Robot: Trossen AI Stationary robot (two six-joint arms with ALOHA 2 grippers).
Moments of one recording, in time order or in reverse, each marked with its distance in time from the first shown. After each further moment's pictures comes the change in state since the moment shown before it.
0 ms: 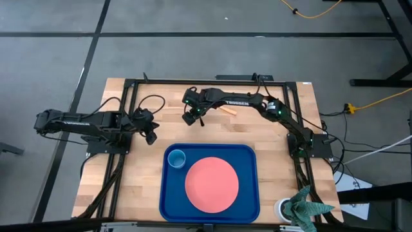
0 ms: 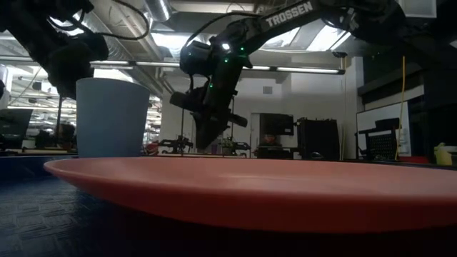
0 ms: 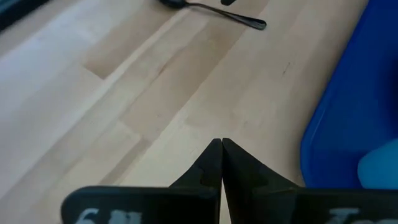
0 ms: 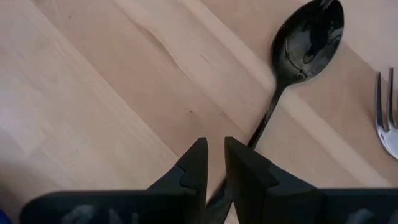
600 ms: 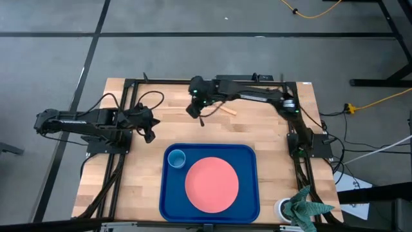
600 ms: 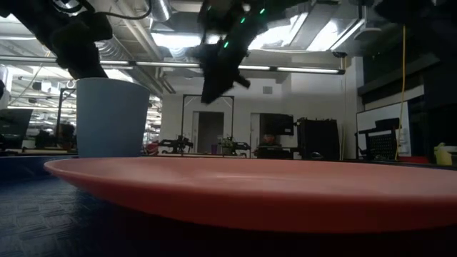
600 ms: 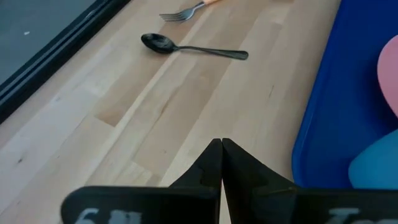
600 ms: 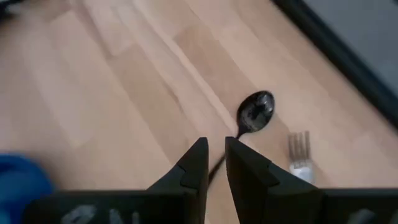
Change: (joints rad) left arm 0.000 0.000 0.104 -0.023 -0.015 0.183; right arm 0.004 -0.217 -0.068 0.045 0.085 -0.199
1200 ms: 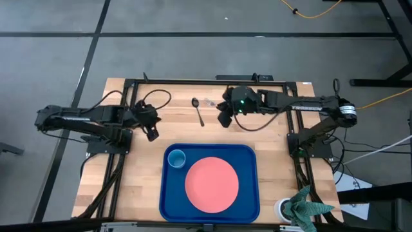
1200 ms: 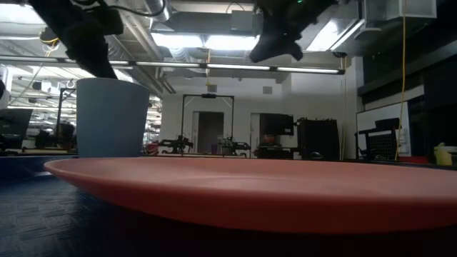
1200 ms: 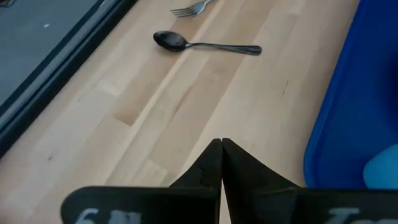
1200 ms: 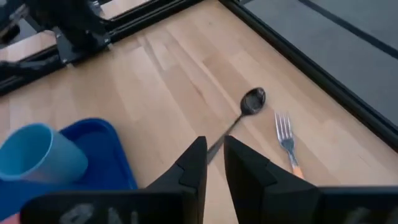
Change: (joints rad) left arm 0.000 0.146 0.124 -0.078 -0.043 0.005; right arm 0.082 -0.697 -0.770 0.390 0.025 -0.010
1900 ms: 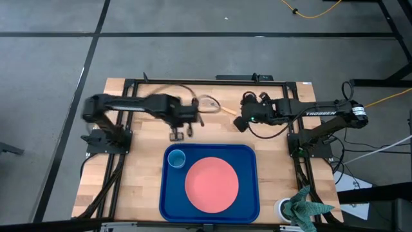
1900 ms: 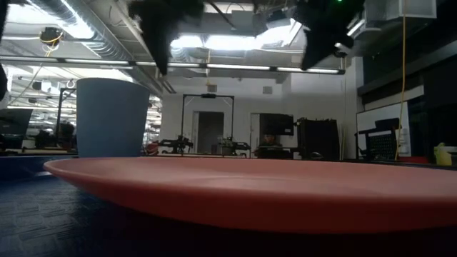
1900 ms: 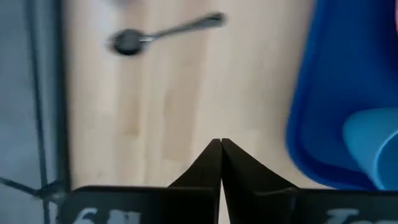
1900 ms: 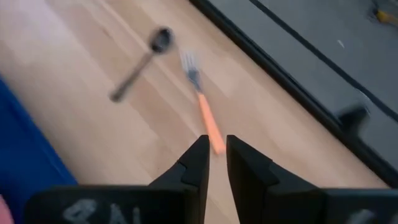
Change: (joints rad) left arm 0.003 0.861 0.884 -0.566 0.105 0.230; right arm 0.155 -0.152 -0.075 -0.402 0.406 0.183
